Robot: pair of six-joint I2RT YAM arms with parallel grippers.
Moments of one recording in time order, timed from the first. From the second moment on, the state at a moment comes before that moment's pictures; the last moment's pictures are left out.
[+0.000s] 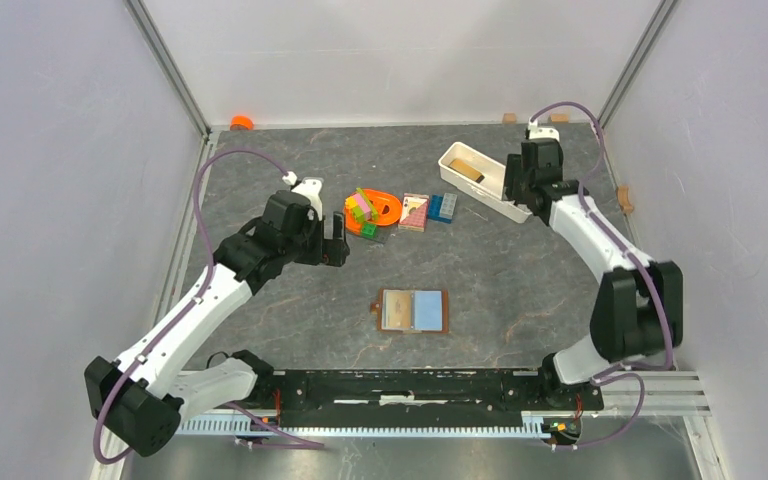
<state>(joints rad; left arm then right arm) -0.54 1.06 0.99 -0.67 -0.06 -0.33 0.19 1.48 1.11 -0.34 0.31 0.17</state>
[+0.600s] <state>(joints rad) -0.53 1.07 0.95 -0.68 -0.07 -0.29 0.06 1.84 1.36 -0.36 0.26 0.15</state>
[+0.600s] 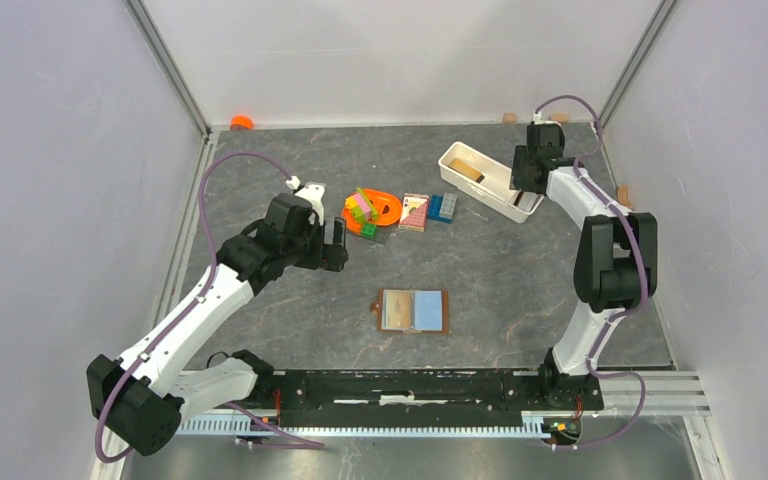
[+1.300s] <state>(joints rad) -0.53 1.07 0.95 -0.68 -0.07 -0.29 0.01 1.87 1.33 -0.32 0.16 0.19</state>
